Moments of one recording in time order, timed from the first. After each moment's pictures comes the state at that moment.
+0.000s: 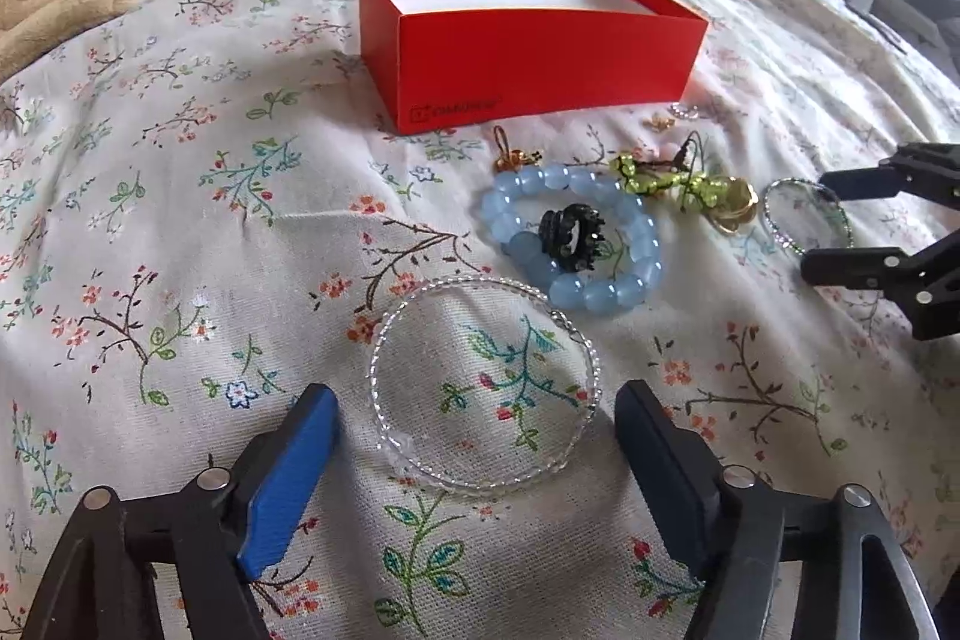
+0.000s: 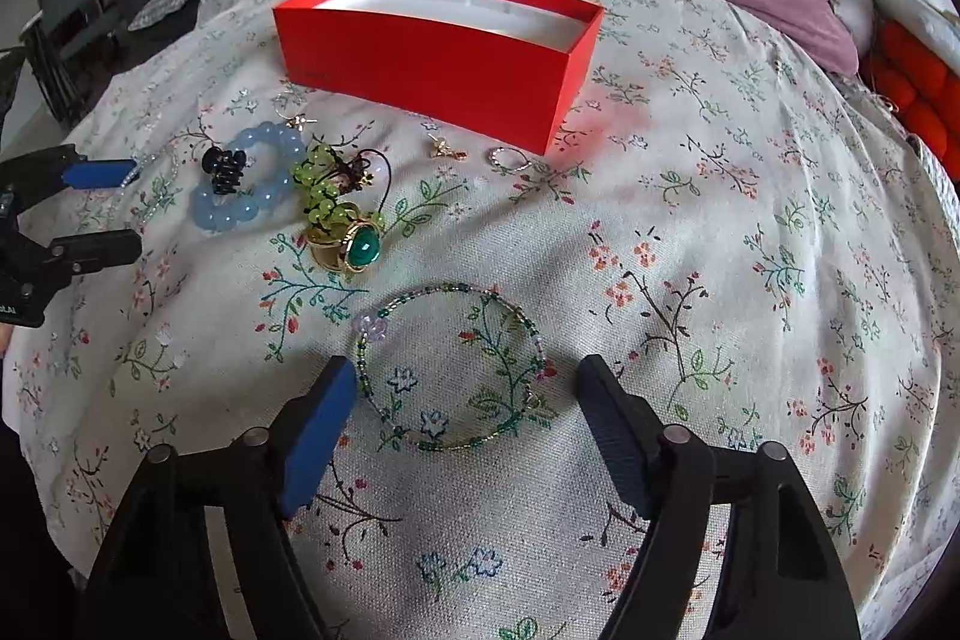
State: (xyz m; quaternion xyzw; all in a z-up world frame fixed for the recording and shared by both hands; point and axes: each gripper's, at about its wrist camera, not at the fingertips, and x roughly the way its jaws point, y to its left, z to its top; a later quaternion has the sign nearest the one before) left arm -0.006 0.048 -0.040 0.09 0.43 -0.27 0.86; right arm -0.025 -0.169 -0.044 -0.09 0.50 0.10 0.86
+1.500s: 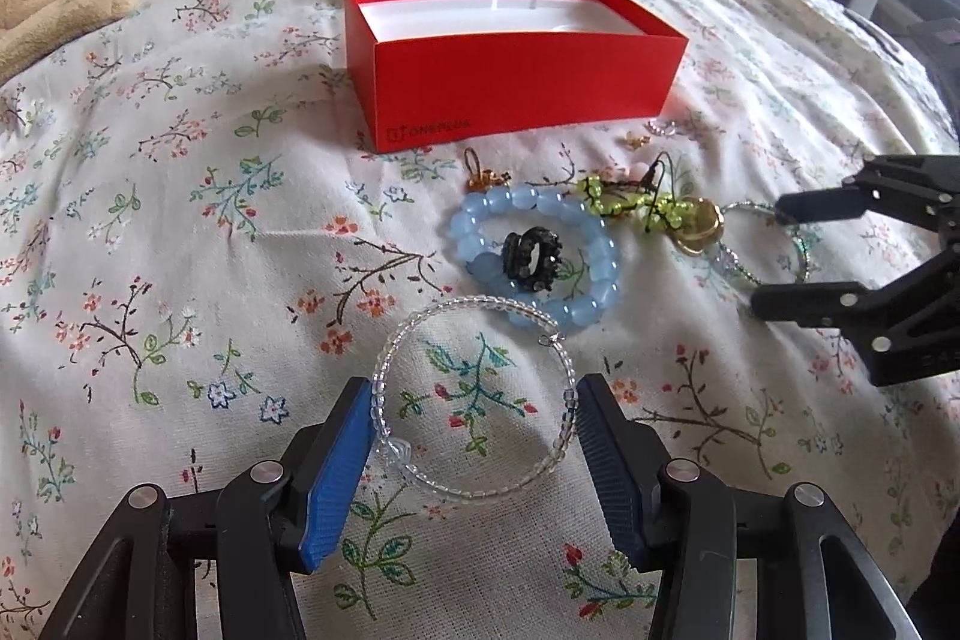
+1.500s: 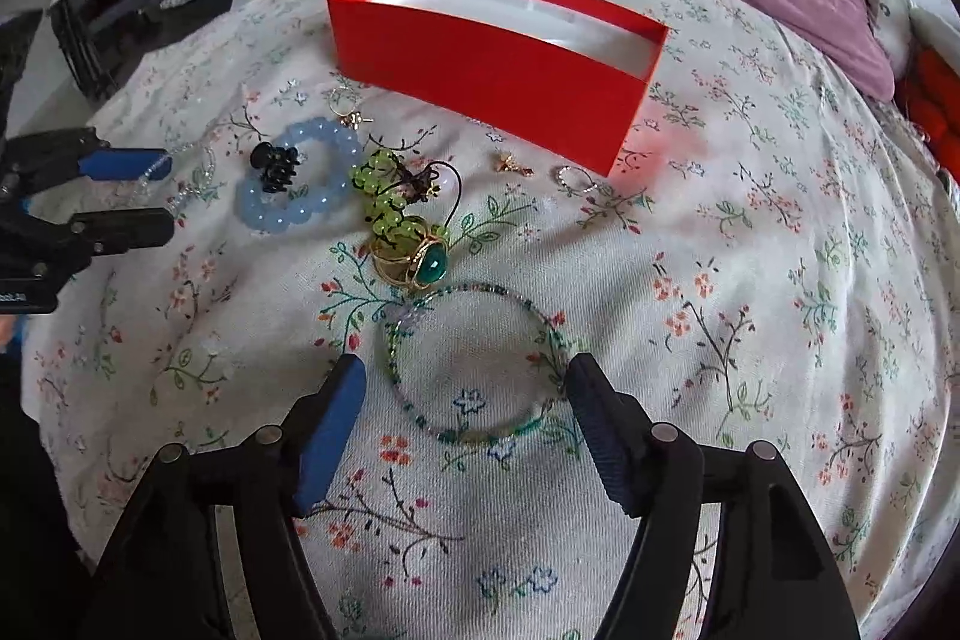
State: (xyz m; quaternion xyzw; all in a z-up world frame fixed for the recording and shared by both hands) left arm -0.010 0.039 -0.026 0.08 0.44 -0.27 0.86; right arm -0.020 -0.146 -0.042 -0.10 0.50 0.14 0.85
